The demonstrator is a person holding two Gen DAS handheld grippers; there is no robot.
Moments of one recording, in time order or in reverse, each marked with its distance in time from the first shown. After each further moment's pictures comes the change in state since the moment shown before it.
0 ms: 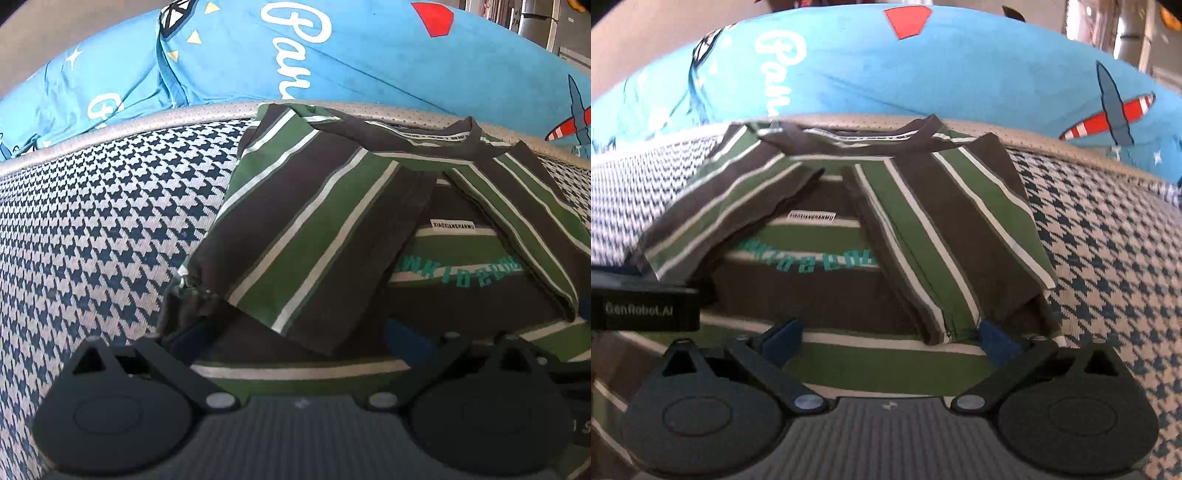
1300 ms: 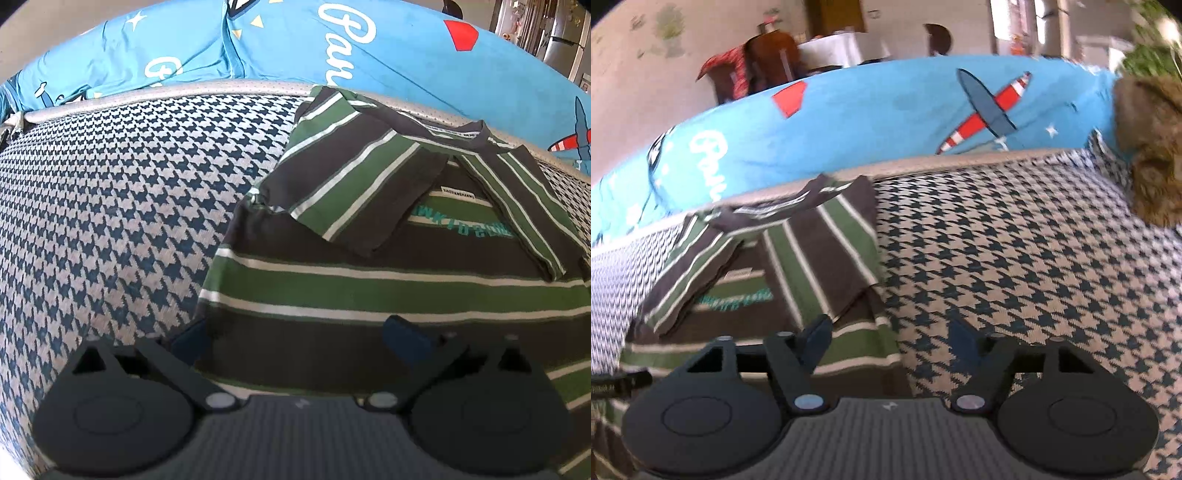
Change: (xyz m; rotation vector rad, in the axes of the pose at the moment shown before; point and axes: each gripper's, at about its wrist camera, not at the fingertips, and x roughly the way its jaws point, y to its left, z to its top) left arm -0.055 0.029 -0.045 -0.119 0.036 0.011; right arm -0.079 -0.115 -0.024 0.297 -0.108 0.007
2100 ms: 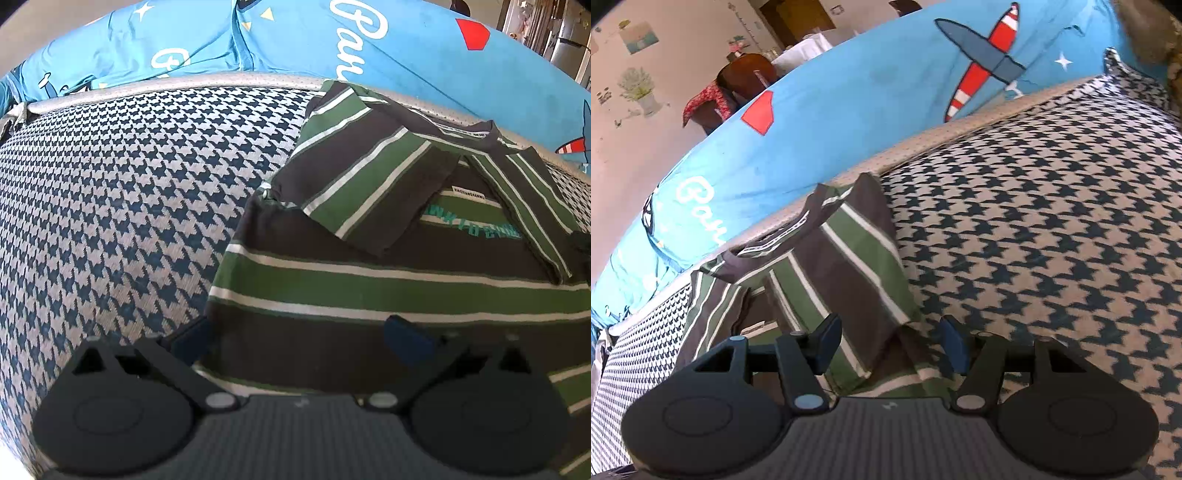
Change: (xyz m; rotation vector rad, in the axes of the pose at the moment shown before) left arm 0.001 0.008 0.004 -0.019 0.019 0.006; right arm 0.066 -0.007 0.021 0.198 0.039 0.149
